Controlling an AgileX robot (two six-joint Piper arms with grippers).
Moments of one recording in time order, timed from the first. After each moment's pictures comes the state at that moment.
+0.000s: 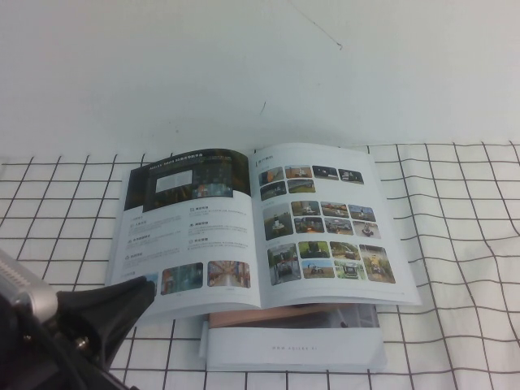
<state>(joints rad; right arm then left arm) 0.29 0.22 -0.37 -0.02 0.75 -0.23 -0.60 0.68 -0.37 -0.96 0.07 0.86</state>
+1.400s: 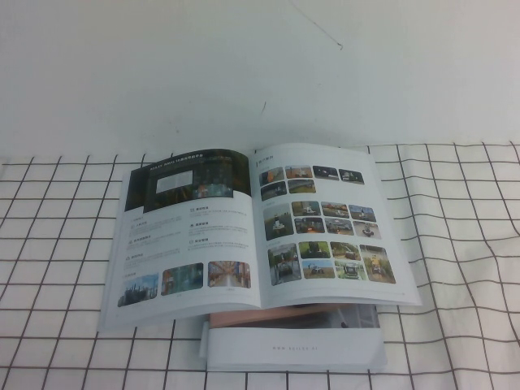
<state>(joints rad) 0.29 0.22 -0.37 -0.01 0.75 -0.23 -0.10 -0.01 0.03 -0.10 0.14 0.13</state>
